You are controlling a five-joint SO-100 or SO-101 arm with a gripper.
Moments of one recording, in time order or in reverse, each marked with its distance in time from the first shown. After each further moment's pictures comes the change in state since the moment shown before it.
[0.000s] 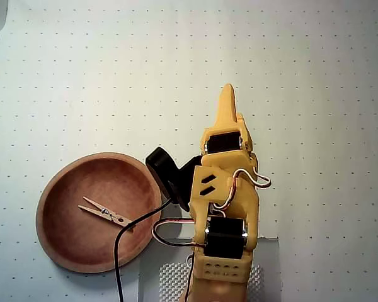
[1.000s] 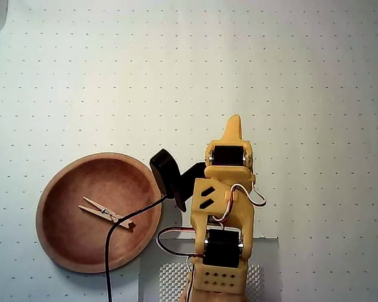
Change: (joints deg) arm 0.0 20.5 37.6 -23.3 11.5
